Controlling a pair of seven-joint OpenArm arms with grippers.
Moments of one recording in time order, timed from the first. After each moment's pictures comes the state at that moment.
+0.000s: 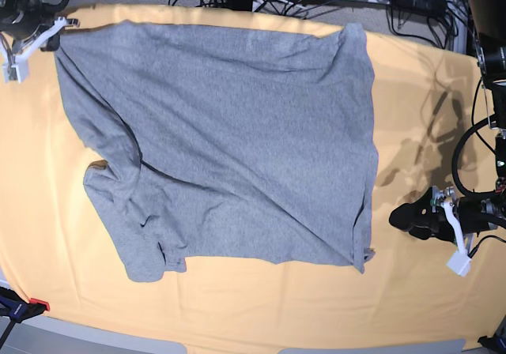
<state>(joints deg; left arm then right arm) -34.9 -40.0 4.5 59.6 -77.9 -42.9 74.8 -30.8 10.7 46.5 121.7 35.0 29.2 -81.8</state>
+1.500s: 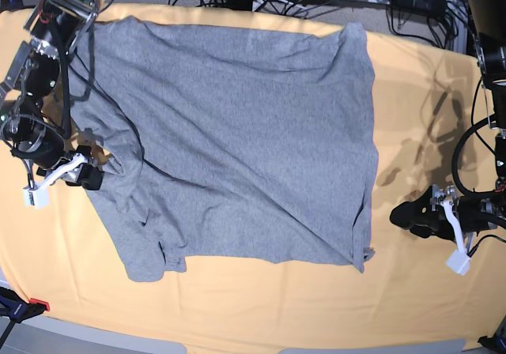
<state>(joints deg) -34.9 -40.0 4.5 59.6 -76.6 -42.8 75.0 8.8 13.5 31.5 84.8 36.5 31.9 -64.3</state>
